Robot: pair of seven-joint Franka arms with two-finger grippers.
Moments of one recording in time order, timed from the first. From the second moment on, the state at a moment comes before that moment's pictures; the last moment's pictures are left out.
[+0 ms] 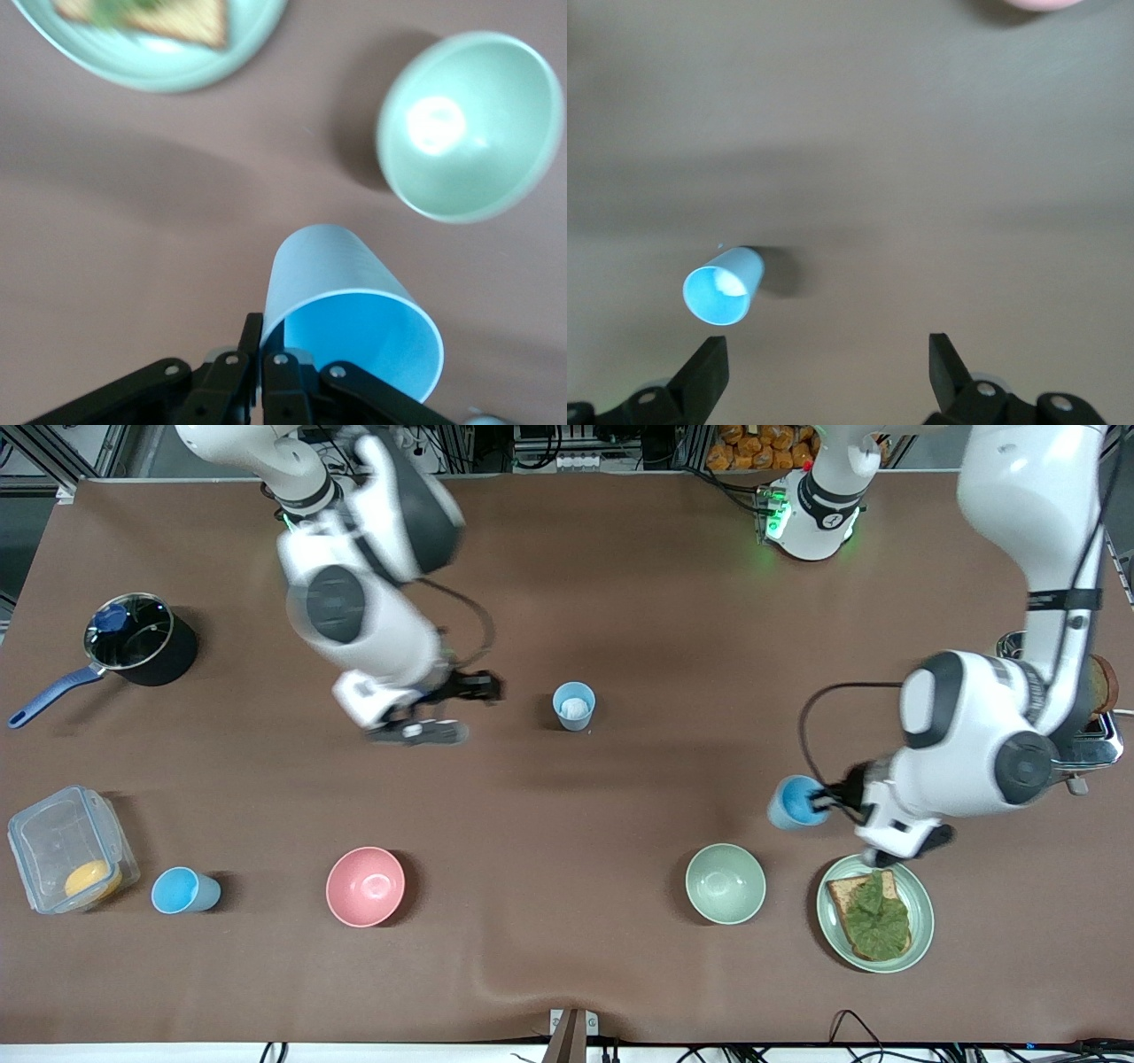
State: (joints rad) left arm -0.08 0.51 -0.16 -1.53 -0.12 1.91 -0.53; right arm 0.63 0.32 -0.18 -1.53 0.25 1.74 0.46
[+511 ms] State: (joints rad) left arm -0.34 0.50 -0.22 -1.53 -0.13 1.89 -0.85; right arm 0.36 0.19 -0.27 -1.46 0.18 1.50 0.05
